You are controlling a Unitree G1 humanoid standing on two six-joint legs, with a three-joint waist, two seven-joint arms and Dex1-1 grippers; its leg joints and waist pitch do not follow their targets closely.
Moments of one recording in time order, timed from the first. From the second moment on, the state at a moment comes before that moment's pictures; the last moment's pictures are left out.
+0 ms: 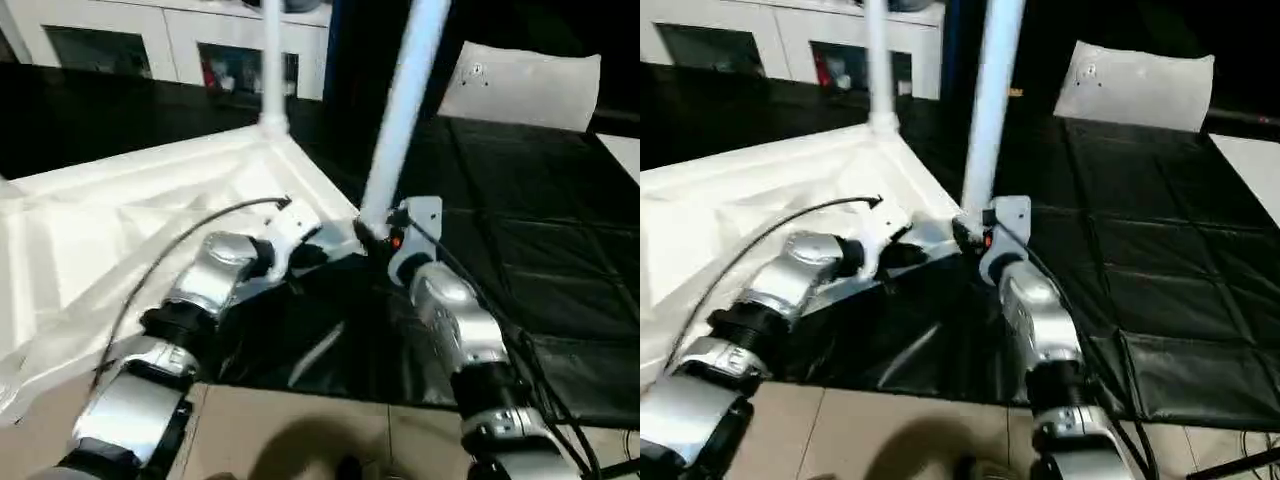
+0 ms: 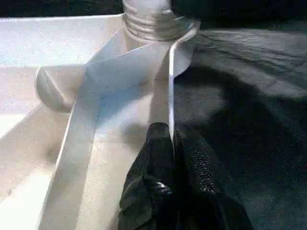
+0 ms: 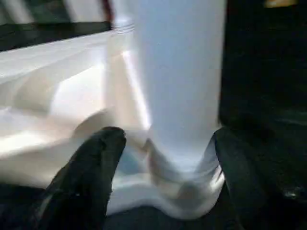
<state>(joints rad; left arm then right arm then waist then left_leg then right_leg) -0.74 0.24 -0.21 0.72 0.10 0.22 -0.84 -0.48 0.00 -0.03 0.47 0.14 0.20 0.36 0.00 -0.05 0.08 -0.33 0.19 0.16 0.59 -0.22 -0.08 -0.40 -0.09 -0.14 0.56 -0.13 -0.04</state>
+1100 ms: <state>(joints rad) -0.69 0.48 -0.33 0.69 0.03 -0.09 -1.49 -0.41 -0.42 0.13 0.33 0.28 0.21 1.24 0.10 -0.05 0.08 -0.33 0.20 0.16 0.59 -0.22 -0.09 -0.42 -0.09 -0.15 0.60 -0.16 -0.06</state>
